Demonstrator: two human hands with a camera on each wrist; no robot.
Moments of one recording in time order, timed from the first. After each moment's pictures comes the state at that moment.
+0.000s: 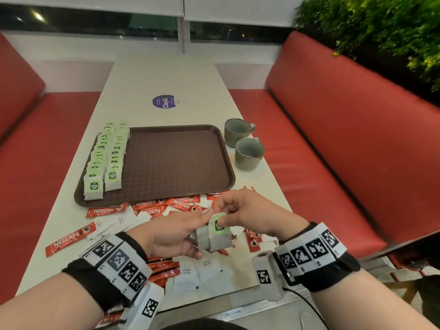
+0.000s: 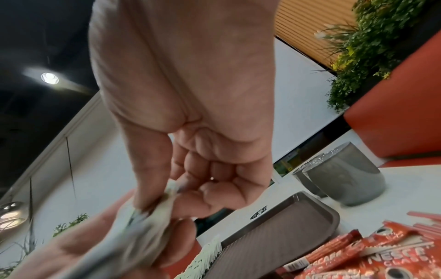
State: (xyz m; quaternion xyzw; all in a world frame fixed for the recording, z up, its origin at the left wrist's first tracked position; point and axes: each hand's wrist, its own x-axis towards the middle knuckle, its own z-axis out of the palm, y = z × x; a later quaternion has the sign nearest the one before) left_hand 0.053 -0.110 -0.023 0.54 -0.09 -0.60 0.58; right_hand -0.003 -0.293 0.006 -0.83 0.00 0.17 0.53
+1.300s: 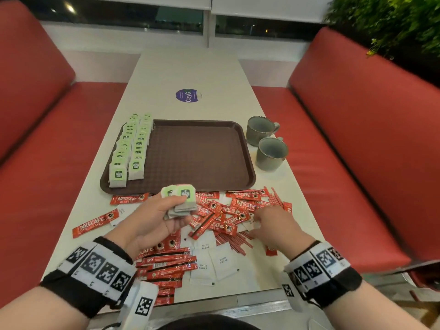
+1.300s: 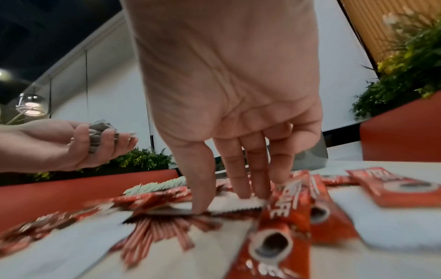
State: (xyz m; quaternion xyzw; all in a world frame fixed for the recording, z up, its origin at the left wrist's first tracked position) left_hand 0.067 -0.053 -0.024 0.51 0.09 -0.36 0.78; right_hand 0.000 -0.300 -0.051 -0.98 0.11 0.18 0.07
